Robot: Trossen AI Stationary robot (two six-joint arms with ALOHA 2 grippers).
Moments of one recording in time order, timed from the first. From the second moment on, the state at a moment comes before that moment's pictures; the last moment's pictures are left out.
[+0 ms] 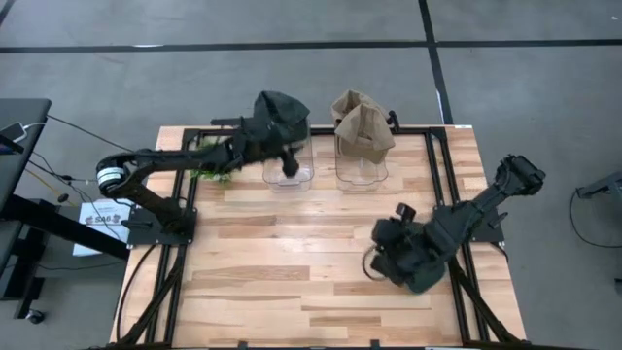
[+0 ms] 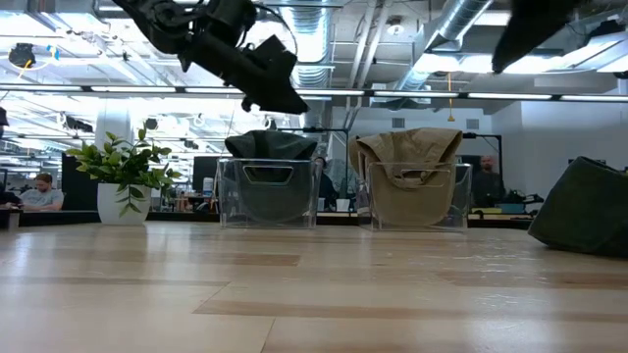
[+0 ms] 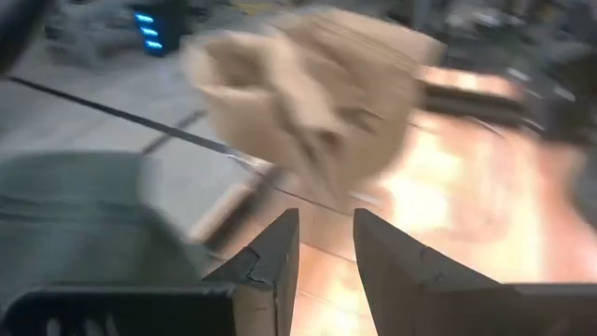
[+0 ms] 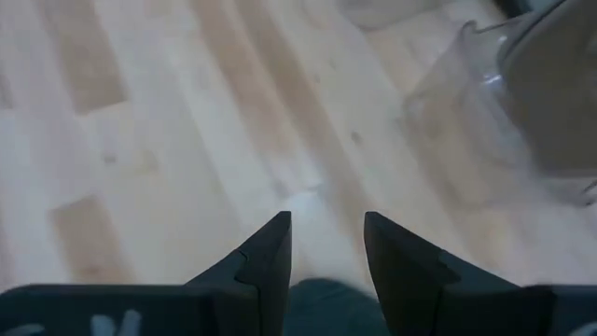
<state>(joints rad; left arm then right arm) 0.39 1.47 0.90 0.24 -0.10 0.07 0.61 1.45 1.21 -1.11 0.61 0.90</state>
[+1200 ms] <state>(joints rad) -0.31 1.47 0.69 0.31 -0.10 -0.11 0.89 1.89 1.43 -1.22 0.26 1.72</state>
